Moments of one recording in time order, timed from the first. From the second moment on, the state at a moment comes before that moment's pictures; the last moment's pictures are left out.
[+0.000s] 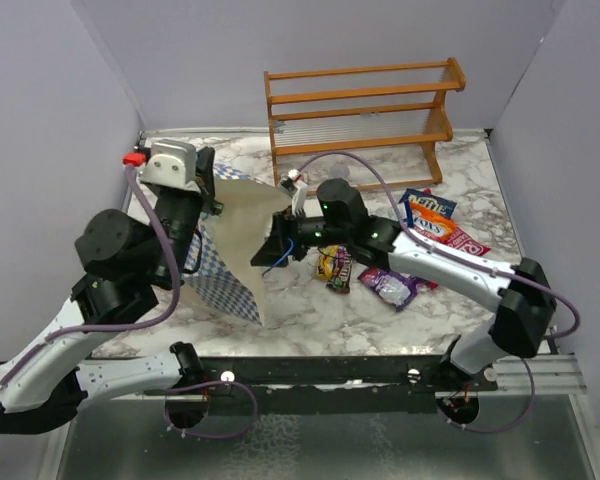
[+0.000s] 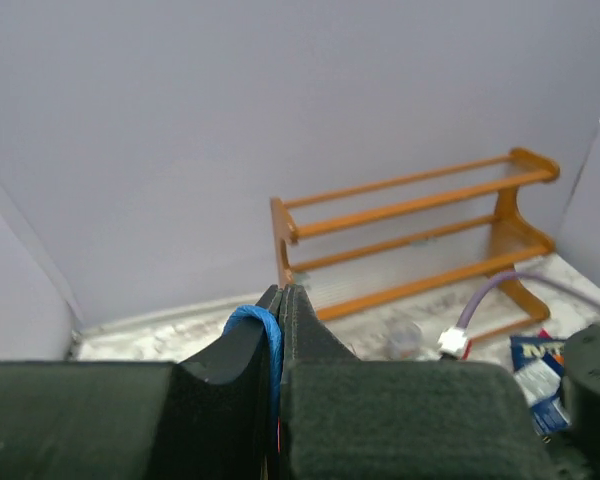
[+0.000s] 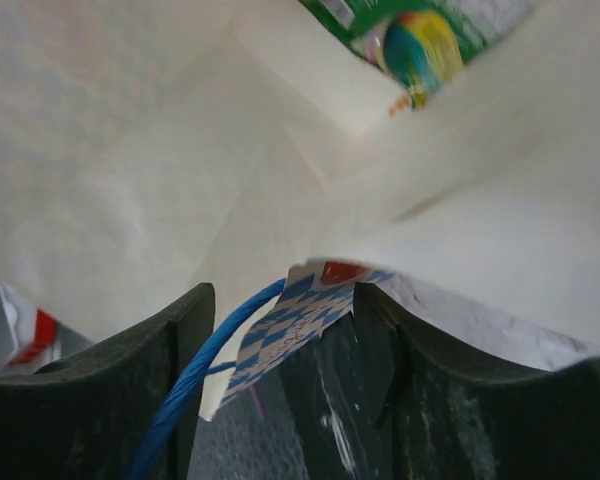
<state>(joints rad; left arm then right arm) -1.03 0.85 1.33 -0.17 -0.76 0.23 0.93 1.47 1.20 -0.06 -0.50 0.61</state>
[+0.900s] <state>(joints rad) -1.07 1.09 1.00 -0.34 -0.17 -0.17 0.74 1.79 0.73 0.44 -0.75 0.59</state>
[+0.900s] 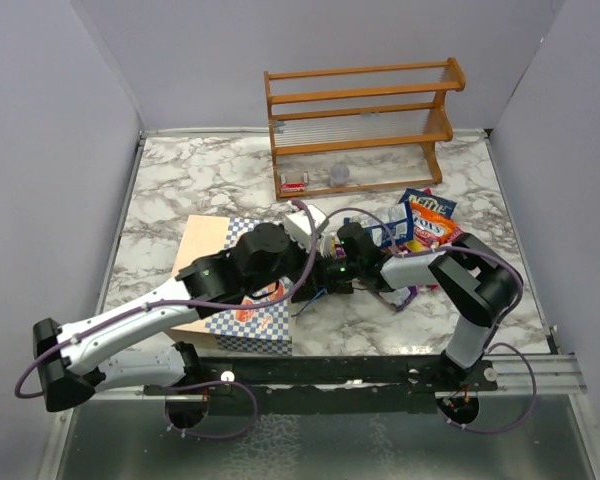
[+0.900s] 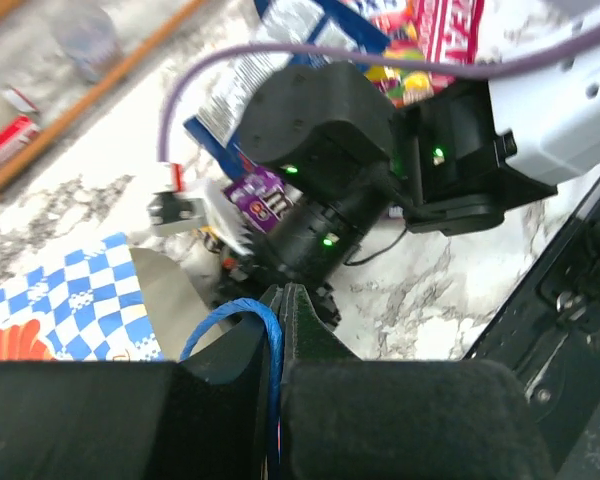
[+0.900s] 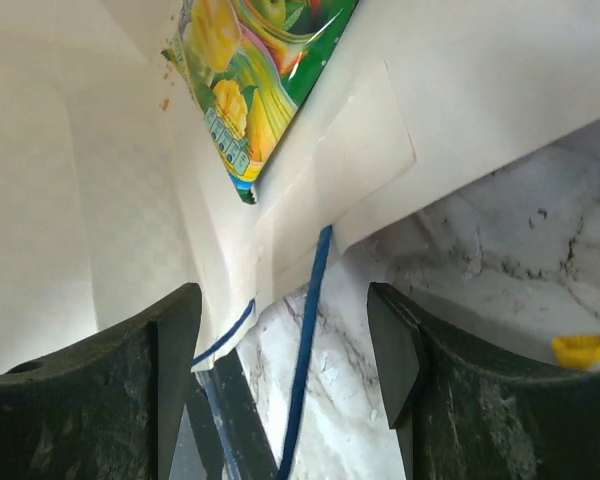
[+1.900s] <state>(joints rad) -1.07 0.68 0.98 -0.50 -0.33 -0.27 0.79 1.19 0.73 -0.05 -0.23 0.48</state>
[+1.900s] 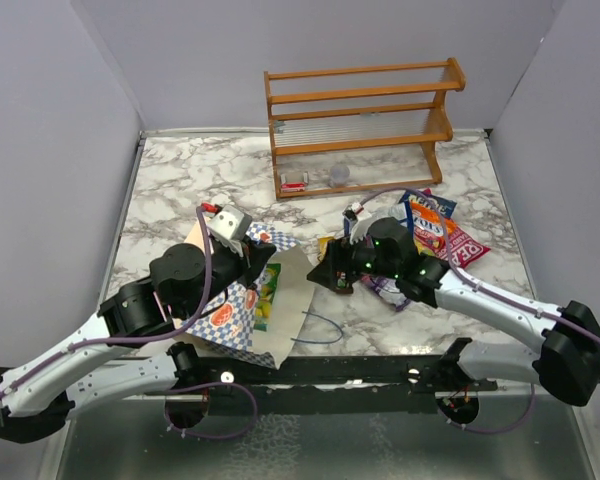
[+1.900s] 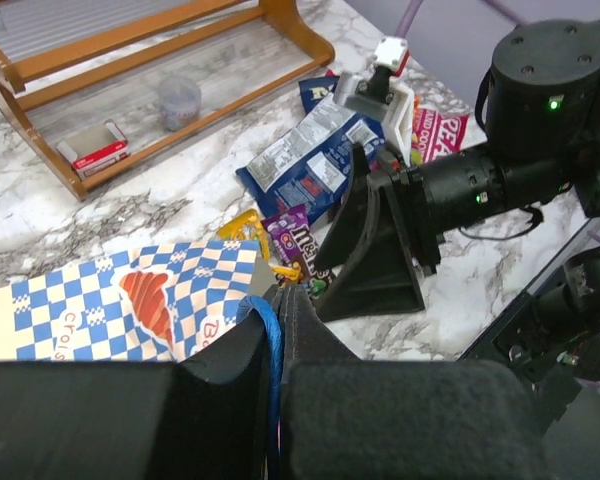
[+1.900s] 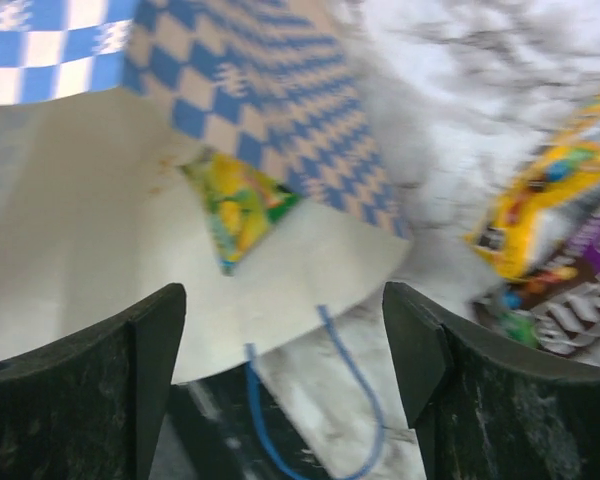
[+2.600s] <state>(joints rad) -1.07 0.81 1.04 -0.33 -0.30 -0.19 1.07 1.58 0.64 0.37 -0.14 1.09</state>
